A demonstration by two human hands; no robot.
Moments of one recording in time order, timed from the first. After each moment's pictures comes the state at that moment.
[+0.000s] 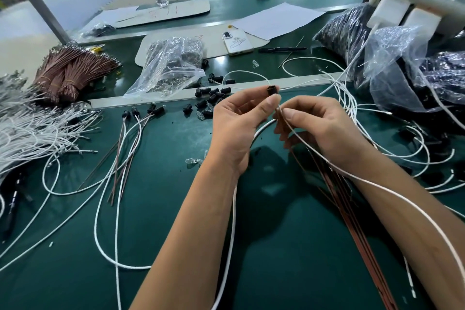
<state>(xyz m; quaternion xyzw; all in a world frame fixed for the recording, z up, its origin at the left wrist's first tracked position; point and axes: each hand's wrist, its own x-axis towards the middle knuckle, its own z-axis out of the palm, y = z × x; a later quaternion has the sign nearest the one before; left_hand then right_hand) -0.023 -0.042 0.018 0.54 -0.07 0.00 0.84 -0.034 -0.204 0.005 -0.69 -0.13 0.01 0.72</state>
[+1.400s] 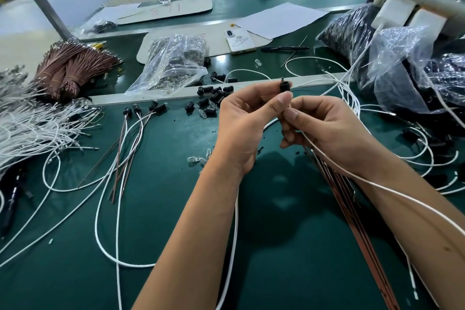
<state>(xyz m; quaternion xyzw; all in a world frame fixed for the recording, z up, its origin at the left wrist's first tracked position) -0.028 -0.045 0.023 0.52 -0.14 -0.01 0.84 -0.036 -0.203 0.006 -0.62 -0.18 0.06 0.76</state>
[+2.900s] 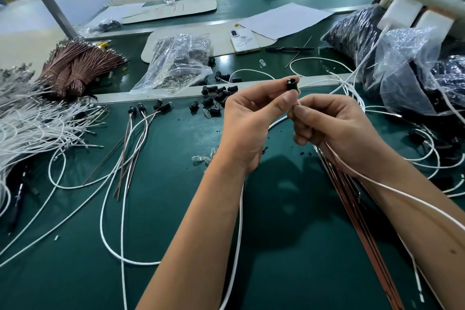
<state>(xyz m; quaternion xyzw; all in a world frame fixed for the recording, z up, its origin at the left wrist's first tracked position) -0.026 -0.043 0.023 0.51 -0.16 -0.01 0.85 -0.034 -0.204 0.005 -0.60 -0.18 0.03 0.78</state>
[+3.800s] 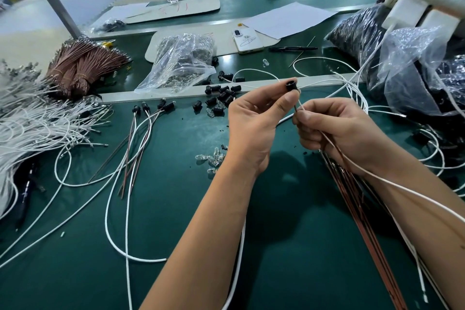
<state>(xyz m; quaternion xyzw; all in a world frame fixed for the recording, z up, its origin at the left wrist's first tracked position) -0.023 -0.053 0.013 0.51 -0.08 0.04 0.86 -0.030 -0.208 0.004 -0.60 -0.14 0.09 0.78</state>
